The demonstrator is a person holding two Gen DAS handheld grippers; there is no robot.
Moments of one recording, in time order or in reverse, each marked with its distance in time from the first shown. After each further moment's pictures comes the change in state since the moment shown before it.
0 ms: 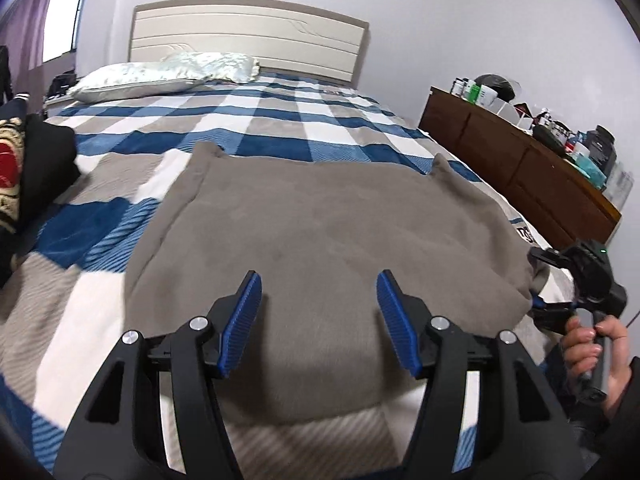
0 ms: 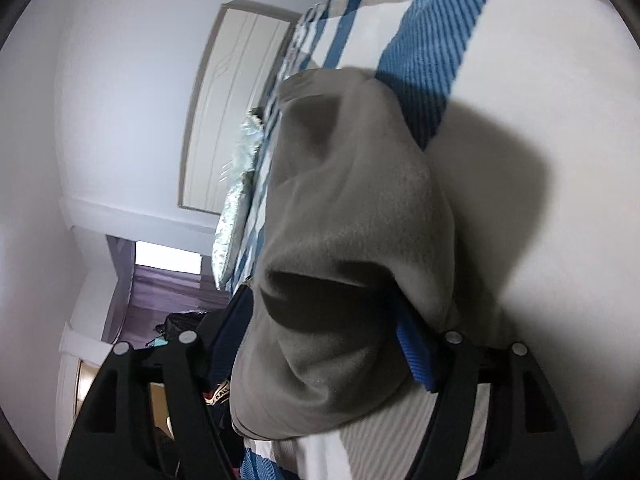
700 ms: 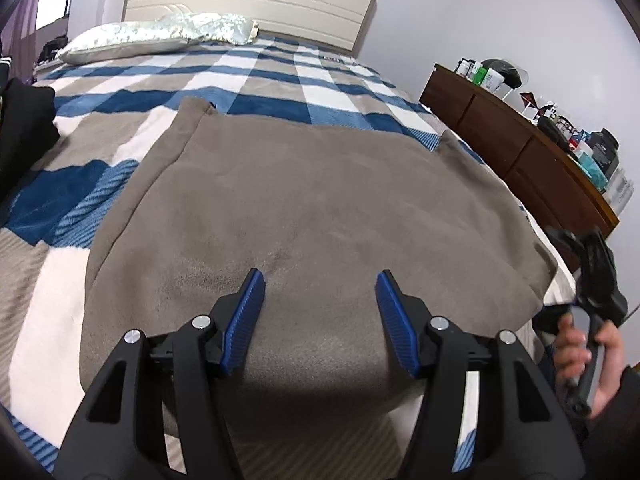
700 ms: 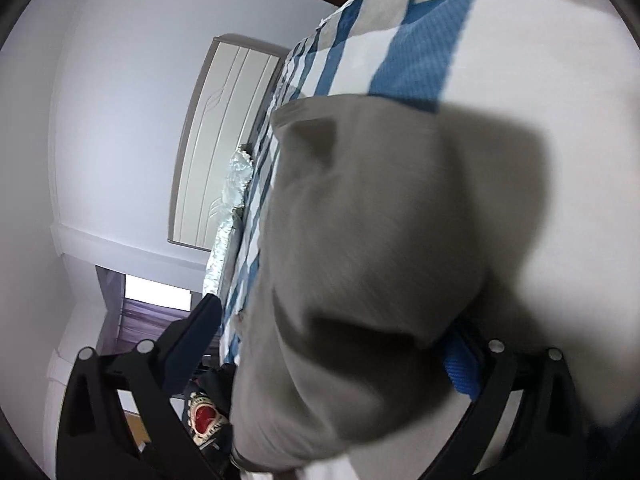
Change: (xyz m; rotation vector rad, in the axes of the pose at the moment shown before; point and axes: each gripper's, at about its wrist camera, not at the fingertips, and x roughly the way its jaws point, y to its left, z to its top) left arm 0.033 0.015 -0.003 -0.062 0.130 -0.046; right arm 0.029 0.002 0.003 0.030 -0.136 -0.007
